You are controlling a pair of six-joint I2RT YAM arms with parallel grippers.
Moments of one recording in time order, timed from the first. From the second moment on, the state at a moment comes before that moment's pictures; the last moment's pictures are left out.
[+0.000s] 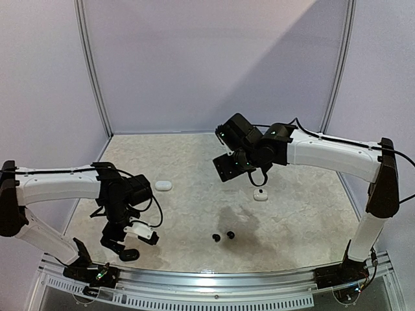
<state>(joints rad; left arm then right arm) -0.84 1.36 0.86 -1.25 0.02 0.86 1.00 1.81 1.62 -0.72 0.41 0.35</state>
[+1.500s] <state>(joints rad) -0.89 1.49 0.88 -1.02 -0.02 0.93 1.00 1.76 1.52 -0.74 0.42 0.39</state>
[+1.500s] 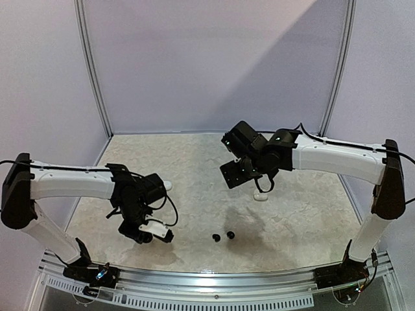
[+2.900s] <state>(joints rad) -0.78 1.09 1.00 -0.45 0.03 0.66 1.11 1.97 1.86 -0.38 -0.15 0.59</state>
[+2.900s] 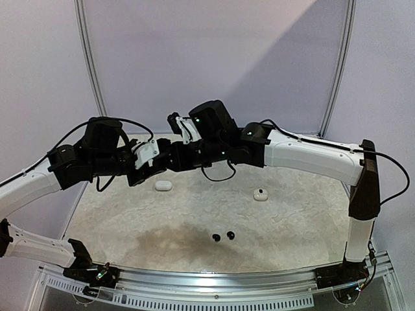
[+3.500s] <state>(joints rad) -0.79 0.93 1.00 -0.52 0.32 0.54 1.07 1.69 1.54 -0.27 -0.22 0.38</state>
